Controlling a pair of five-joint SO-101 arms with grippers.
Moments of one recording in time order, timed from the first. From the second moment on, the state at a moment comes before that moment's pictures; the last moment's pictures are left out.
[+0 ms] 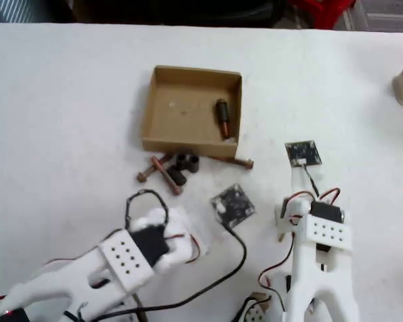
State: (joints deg) left arm 48.0 -44.3 66.0 52.4 10.5; right arm 11.5 -42.8 68.6 54.5 22.5
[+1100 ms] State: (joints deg) left arm 35.6 -13.9 53.5 31.1 27.7; right arm 11.5 -42.8 68.6 54.5 22.5
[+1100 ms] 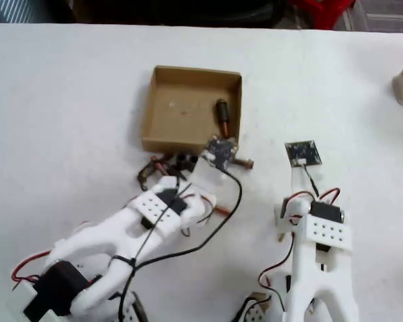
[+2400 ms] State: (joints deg) left arm 36.7 -7.9 50.3 37.3 34.4; right arm 11.2 -42.8 68.6 54.5 26.0
